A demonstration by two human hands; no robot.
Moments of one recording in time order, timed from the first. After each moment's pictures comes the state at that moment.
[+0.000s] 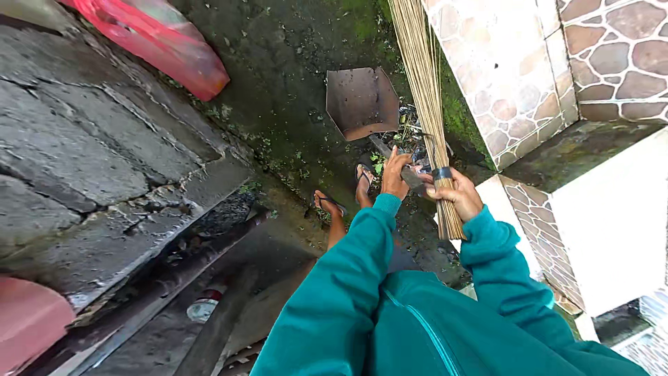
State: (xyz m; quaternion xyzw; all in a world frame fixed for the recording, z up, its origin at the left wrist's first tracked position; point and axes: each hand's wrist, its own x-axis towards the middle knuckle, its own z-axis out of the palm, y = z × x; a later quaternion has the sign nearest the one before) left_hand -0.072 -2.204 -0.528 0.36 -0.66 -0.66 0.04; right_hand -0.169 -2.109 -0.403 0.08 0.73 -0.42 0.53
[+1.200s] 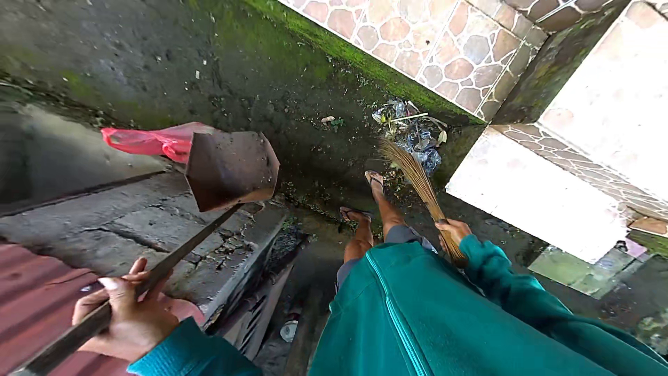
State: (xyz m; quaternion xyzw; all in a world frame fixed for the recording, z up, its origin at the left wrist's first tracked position) left_hand 0.099 -2.444 -0.187 0.56 -0.66 -0.39 0.30; right_hand -0.057 -1.917 -0.381 0.37 0.68 -0.32 0.54
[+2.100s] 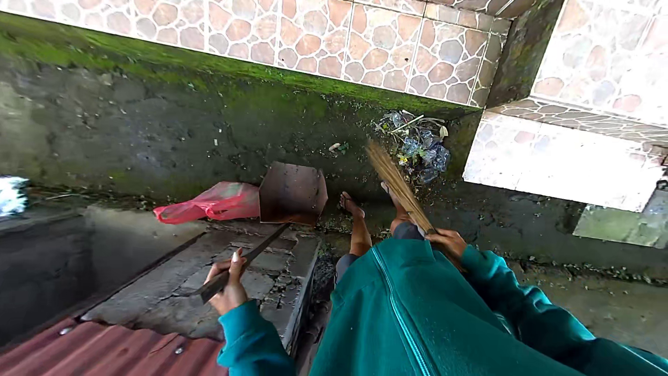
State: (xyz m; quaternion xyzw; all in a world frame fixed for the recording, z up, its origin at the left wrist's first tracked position) left_hand 0.073 -2.550 -0.263 0.41 -0.75 -0.50 0.12; right_hand 0.004 -2.059 -0.324 0.32 0.66 -0.48 0.49
